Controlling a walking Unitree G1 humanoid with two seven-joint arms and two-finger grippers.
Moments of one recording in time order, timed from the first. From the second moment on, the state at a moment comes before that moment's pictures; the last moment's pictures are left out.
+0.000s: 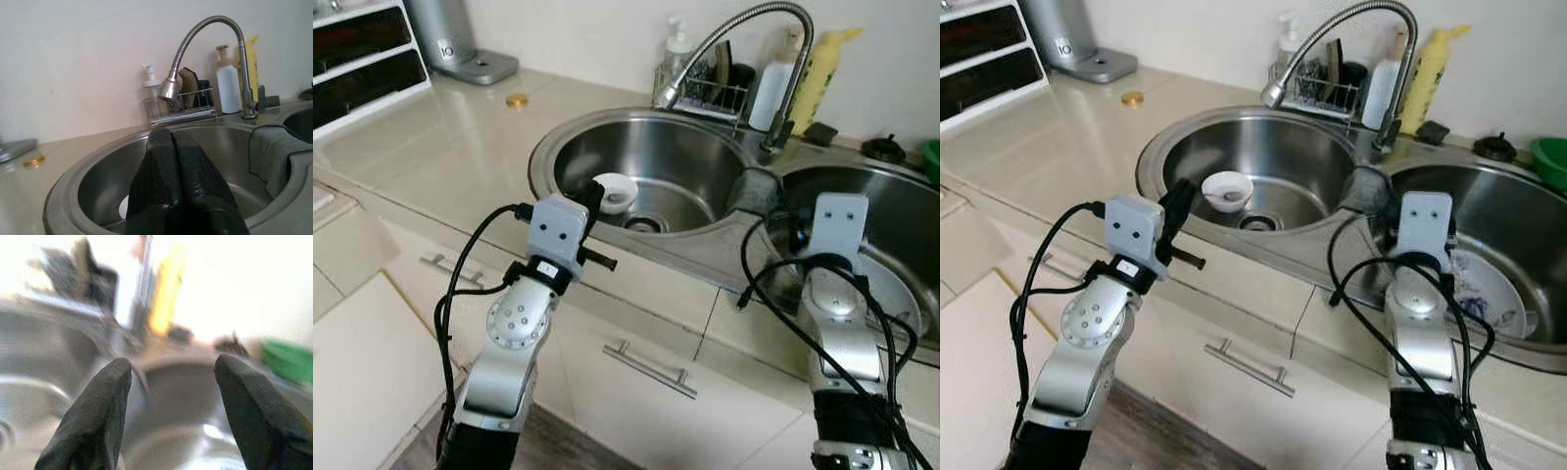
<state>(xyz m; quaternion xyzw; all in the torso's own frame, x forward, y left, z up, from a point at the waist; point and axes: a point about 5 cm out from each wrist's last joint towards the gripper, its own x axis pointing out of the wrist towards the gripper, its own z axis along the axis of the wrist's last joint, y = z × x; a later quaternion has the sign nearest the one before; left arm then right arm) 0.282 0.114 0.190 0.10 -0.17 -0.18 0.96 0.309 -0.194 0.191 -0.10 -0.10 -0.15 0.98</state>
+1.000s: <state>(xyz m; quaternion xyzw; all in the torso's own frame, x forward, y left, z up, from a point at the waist) 0.283 0.105 0.193 0.08 -0.18 -0.19 0.96 0.268 -0.171 0.189 -0.15 -0.14 -0.11 0.97</state>
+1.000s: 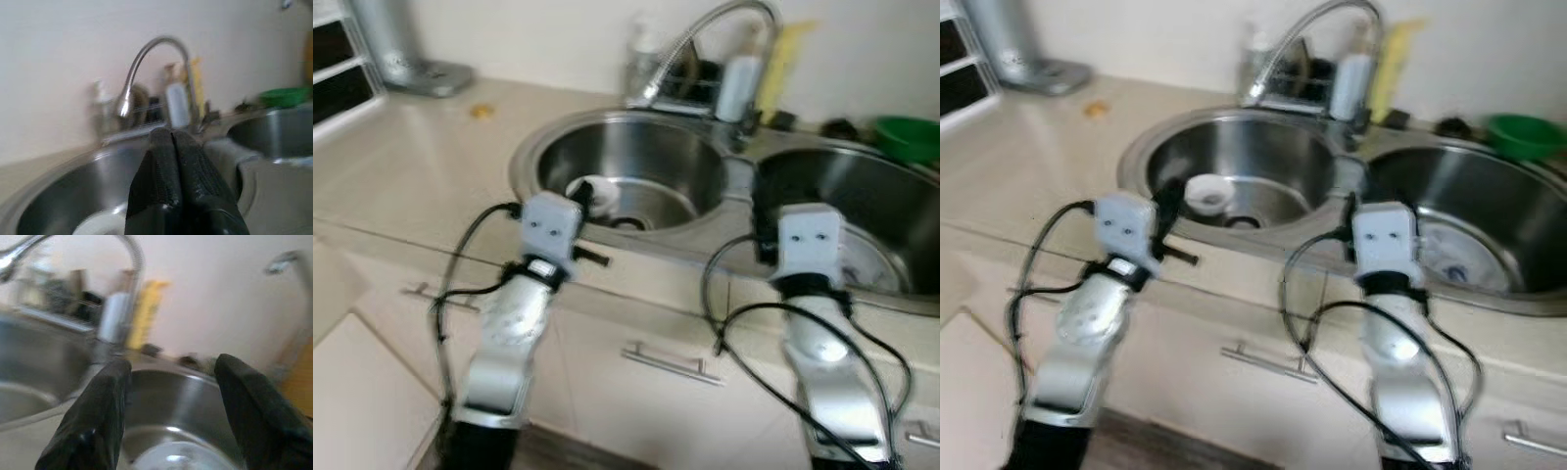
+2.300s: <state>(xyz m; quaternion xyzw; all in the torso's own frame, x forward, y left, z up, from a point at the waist) 0.281 0.107 0.188 0.09 -0.18 -0.19 0.96 0.240 -0.186 0.174 -0.15 -0.12 -0.13 0.97</state>
